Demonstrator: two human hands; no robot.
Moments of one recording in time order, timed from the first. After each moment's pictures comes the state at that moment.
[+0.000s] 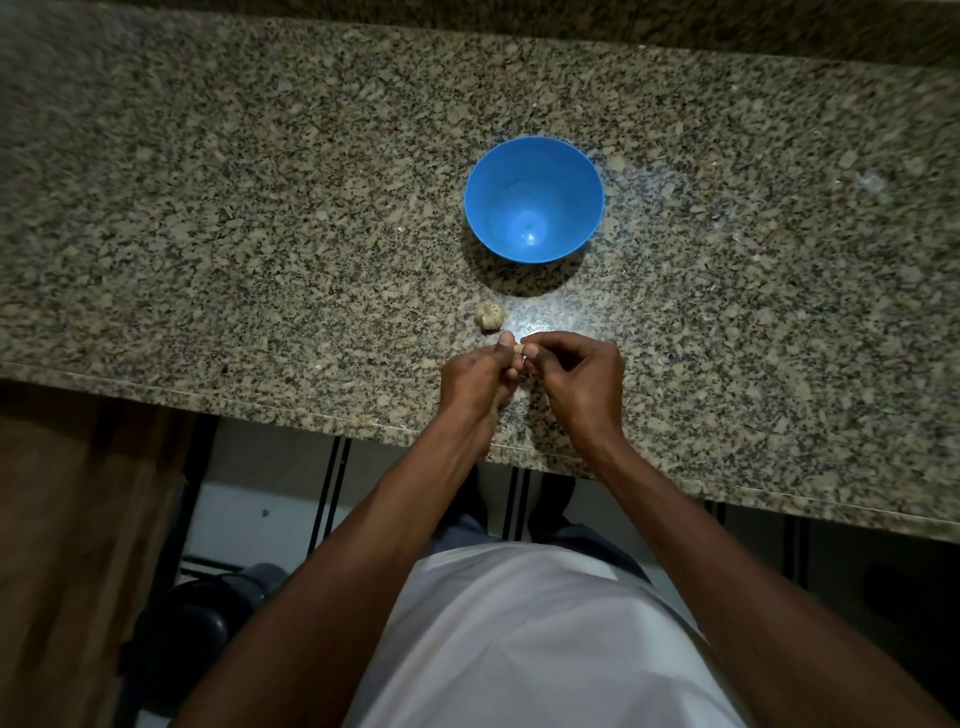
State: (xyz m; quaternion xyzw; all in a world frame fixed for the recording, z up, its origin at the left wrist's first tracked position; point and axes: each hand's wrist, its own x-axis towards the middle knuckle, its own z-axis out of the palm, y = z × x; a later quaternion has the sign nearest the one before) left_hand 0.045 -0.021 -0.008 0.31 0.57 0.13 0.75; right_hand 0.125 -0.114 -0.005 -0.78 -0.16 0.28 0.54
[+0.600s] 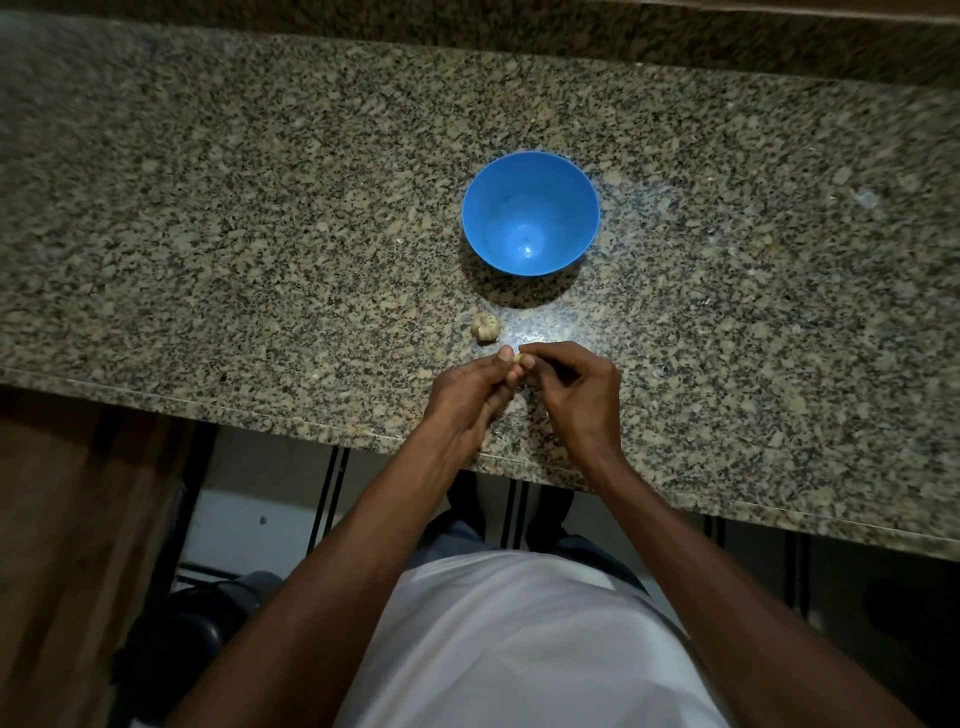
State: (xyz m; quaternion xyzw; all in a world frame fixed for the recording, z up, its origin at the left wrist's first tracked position) left_hand 0.041 -0.015 -0.004 0.22 0.52 0.12 0.81; right_hand 0.129 -0.120 -0.010 -0.76 -0.23 0.24 0.56
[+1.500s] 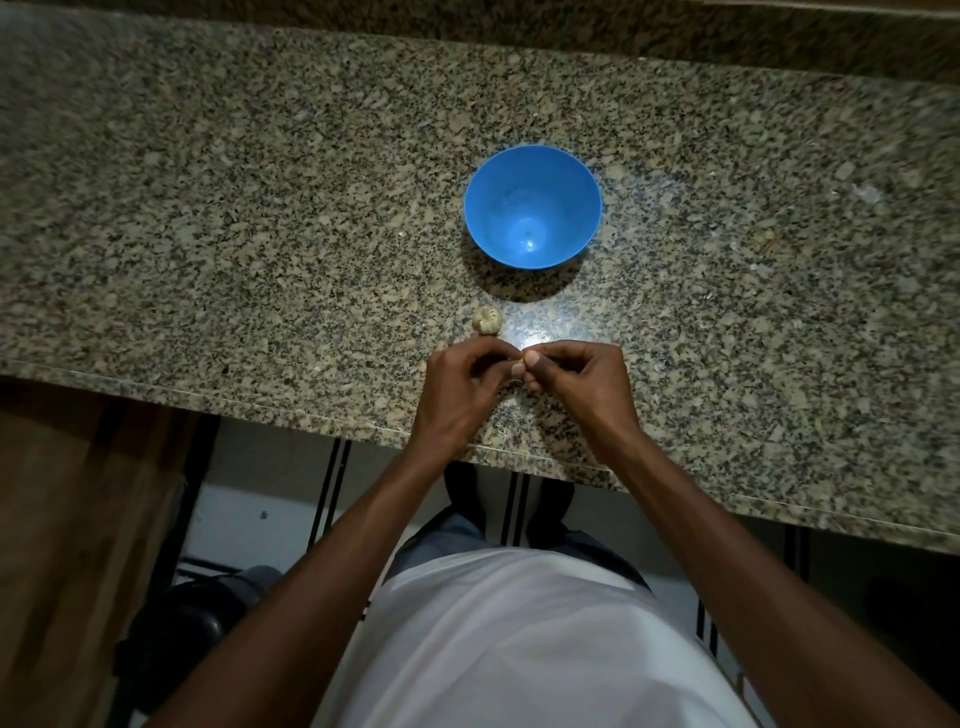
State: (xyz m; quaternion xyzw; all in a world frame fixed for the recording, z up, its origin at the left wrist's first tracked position) left_hand 0.014 -0.012 0.001 0.77 0.35 0.17 0.51; right_hand 0.144 -0.127 -0.005 -0.70 -0.14 0.40 0.57
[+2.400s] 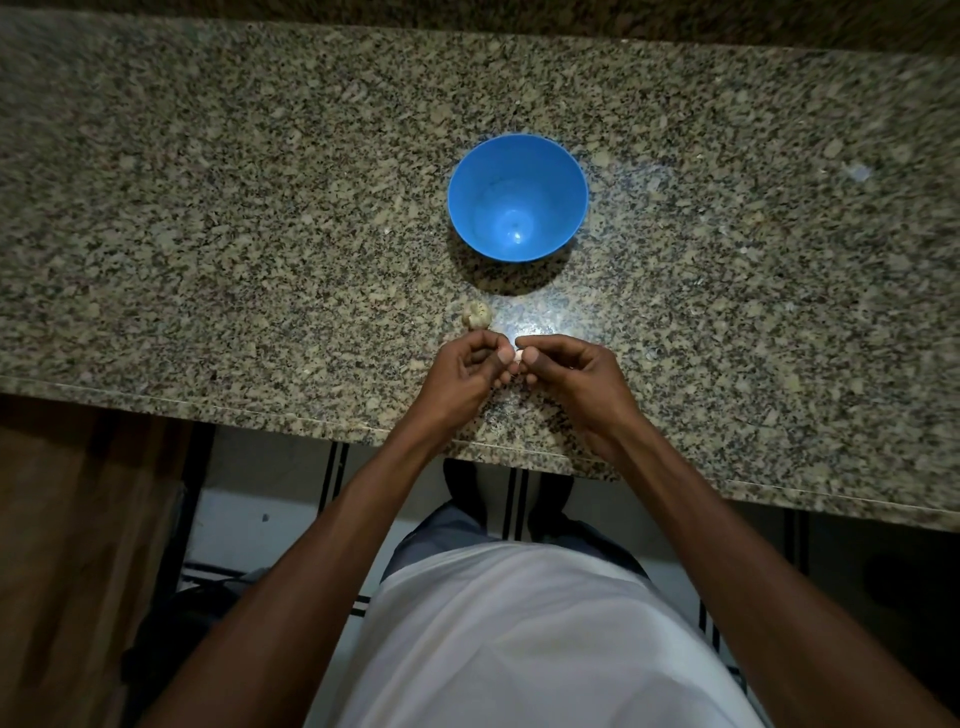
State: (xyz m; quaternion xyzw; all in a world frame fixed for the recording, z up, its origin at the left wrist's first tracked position) left_hand 0.023 -0.006 -0.001 0.64 0.38 0.06 0.66; right_hand 0.148 -0.135 -0.013 -0.60 -0.08 0.49 0.62
